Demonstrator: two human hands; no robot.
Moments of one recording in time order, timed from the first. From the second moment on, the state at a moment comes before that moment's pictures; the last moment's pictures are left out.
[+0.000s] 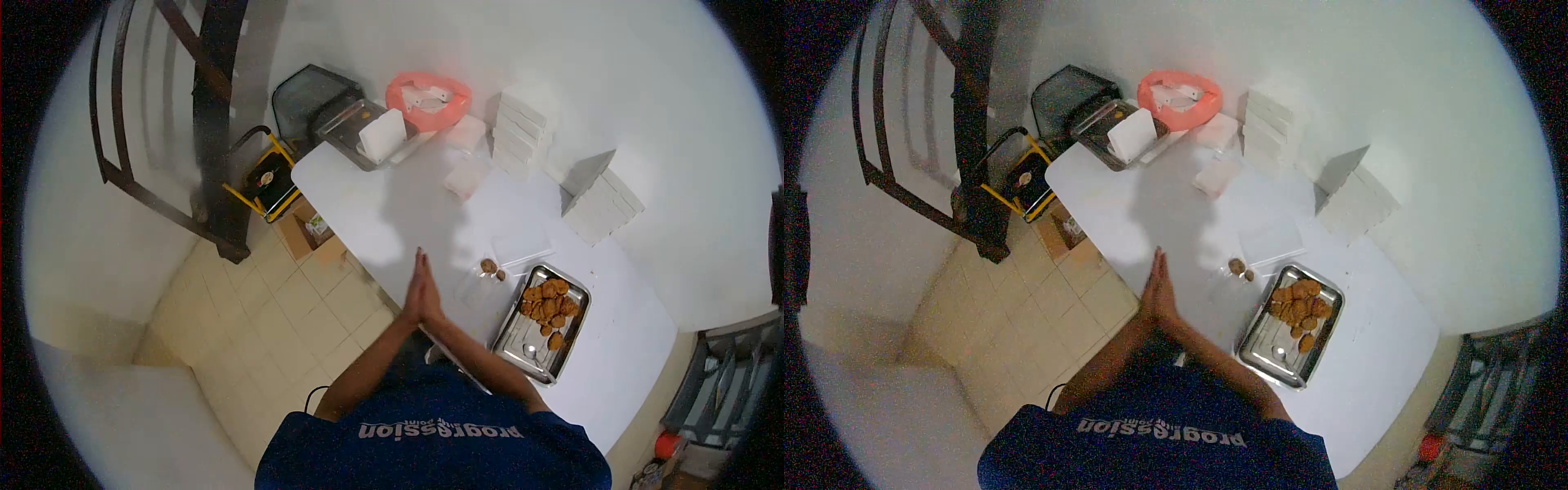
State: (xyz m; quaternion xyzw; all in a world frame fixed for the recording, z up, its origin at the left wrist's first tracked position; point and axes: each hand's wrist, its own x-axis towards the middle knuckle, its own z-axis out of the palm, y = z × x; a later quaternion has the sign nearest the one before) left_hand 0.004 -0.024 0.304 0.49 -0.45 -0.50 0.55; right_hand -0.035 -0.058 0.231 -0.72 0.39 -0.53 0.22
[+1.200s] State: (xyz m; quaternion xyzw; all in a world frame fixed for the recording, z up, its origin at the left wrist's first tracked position) left_hand 0.198 -0.214 0.295 0.44 -0.37 -0.64 0.52; right_hand 0.144 -0.260 0.283 -0.31 0.43 -0.55 0.65
